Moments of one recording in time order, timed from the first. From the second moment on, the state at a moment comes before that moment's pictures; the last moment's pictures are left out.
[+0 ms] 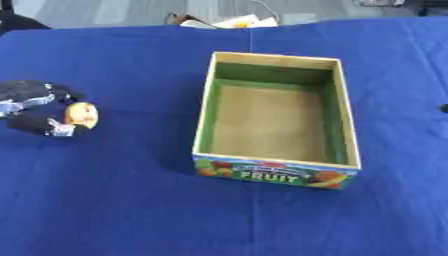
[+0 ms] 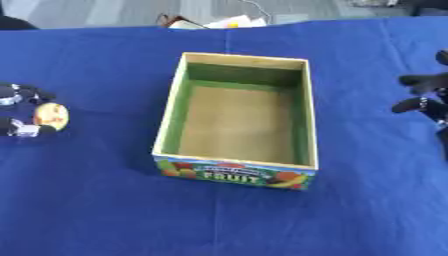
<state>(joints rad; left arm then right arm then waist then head) -0.69 0.79 -0.18 -1.11 -0.85 -0.36 -0.51 -0.19 -0.29 -0.19 -1.98 -0.34 -0.17 0.32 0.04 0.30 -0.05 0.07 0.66</state>
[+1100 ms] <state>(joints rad) -0.69 0.77 -0.19 -1.10 -0.87 -0.35 -0.31 -0.19 -0.28 -0.19 -1.98 -0.34 -0.16 0.32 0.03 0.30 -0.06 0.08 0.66</state>
